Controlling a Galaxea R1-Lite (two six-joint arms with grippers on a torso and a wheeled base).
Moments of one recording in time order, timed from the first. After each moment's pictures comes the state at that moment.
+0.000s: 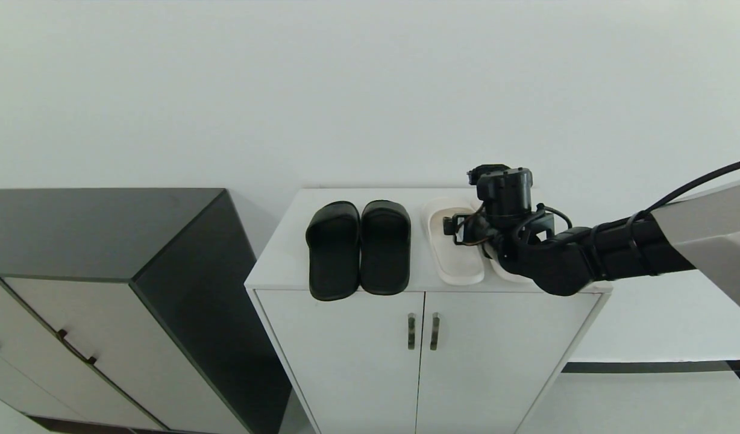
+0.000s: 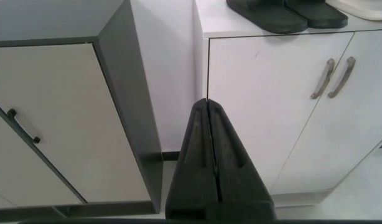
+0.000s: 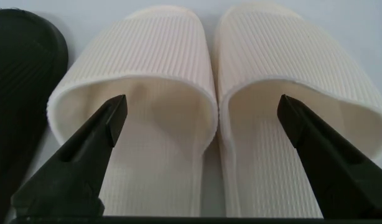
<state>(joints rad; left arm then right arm) 0.00 0.00 0.00 0.00 -0.03 0.04 0.57 2.13 -1.45 -0.43 -0.50 0.17</state>
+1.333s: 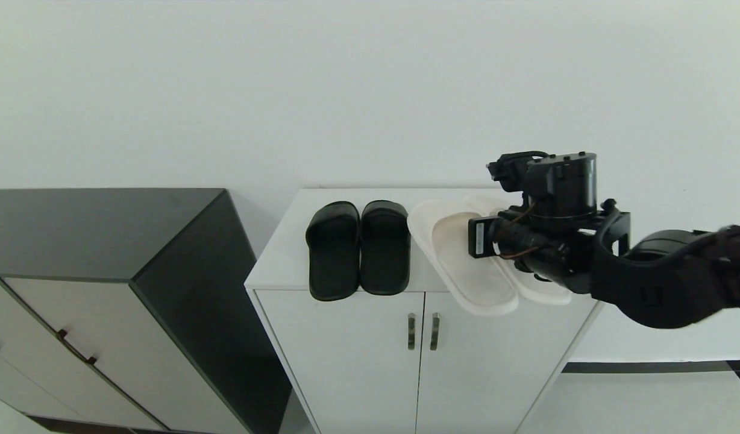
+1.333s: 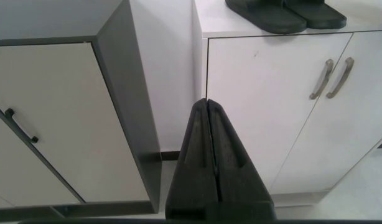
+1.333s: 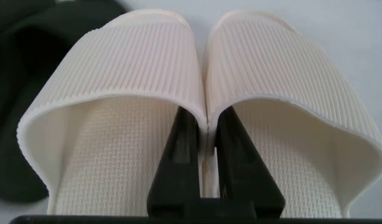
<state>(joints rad) 0.00 0.00 0.00 0.00 -0.03 0.03 0.65 1.82 -1.14 -0.43 -0.37 0.13</state>
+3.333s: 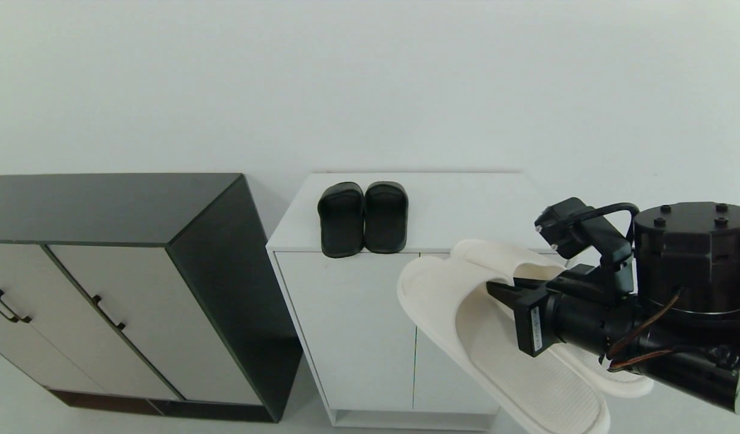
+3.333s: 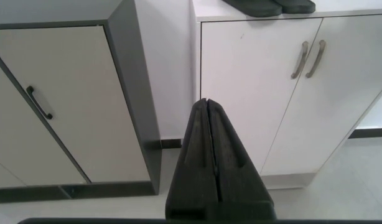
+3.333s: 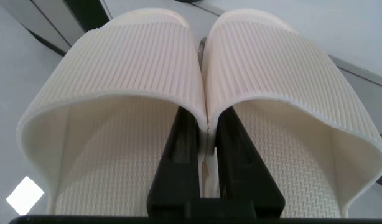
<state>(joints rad) 0.00 0.00 0.00 0.00 -0.03 0.03 0.80 1.50 -0.75 -0.44 -0.23 0.07</state>
